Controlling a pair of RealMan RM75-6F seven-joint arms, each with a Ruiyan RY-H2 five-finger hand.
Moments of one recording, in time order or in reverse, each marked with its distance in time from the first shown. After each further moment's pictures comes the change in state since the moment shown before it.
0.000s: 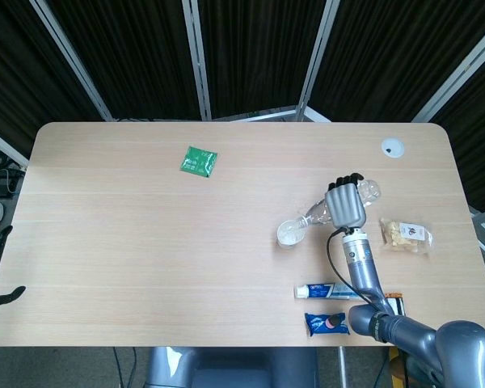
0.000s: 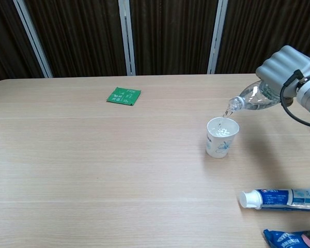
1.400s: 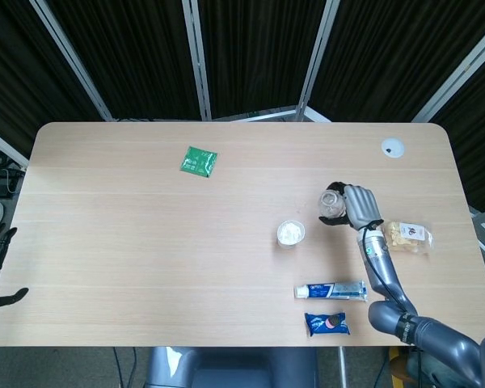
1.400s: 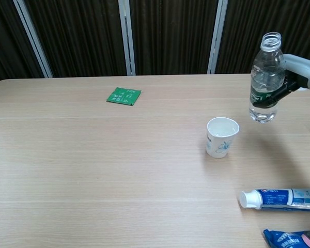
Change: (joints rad) left arm -0.008 0.001 0.006 -0.006 -0.009 -0.024 0.004; right arm -0.098 0.145 0.153 -0.140 -0.026 -0.267 1.200
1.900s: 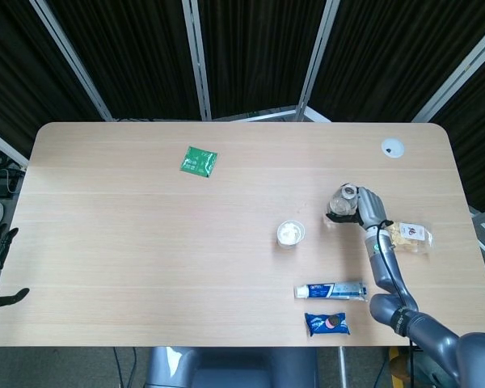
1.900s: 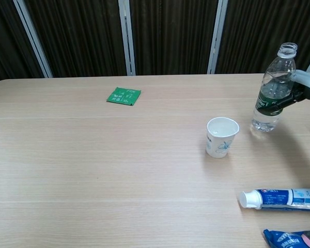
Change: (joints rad) left arm -0.006 0.003 0.000 -0.002 -0.012 -0.013 -0.004; right arm 0.010 -0.126 0.013 0.293 -0.027 -0.109 0.328
